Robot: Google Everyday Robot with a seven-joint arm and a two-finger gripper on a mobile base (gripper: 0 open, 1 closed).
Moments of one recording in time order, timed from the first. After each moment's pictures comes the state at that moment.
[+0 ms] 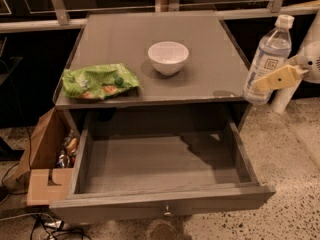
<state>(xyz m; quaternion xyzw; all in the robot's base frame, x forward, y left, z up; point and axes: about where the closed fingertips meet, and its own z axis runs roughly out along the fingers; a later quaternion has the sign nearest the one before) 0.550 -0.281 0.913 -0.33 0.86 0.18 0.34</state>
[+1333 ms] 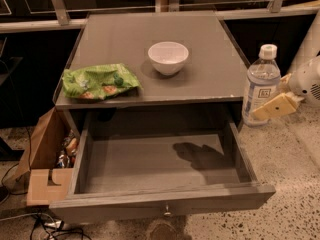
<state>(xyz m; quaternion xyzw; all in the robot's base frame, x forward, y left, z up) 0.504 -0.268 0.875 -0.43 0.84 0.13 0.29</state>
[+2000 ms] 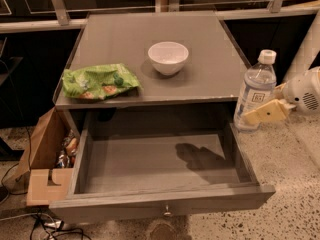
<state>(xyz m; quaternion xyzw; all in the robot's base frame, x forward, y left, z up) 0.501 -0.252 0.861 -0.38 0.85 0.17 0.31</state>
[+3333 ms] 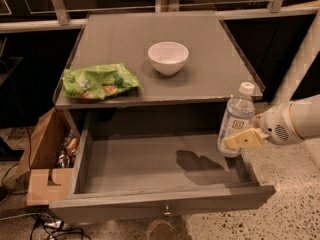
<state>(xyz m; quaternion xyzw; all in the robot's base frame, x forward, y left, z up) 0.481 -0.222 0.790 -0.34 0.87 0.20 0.30</state>
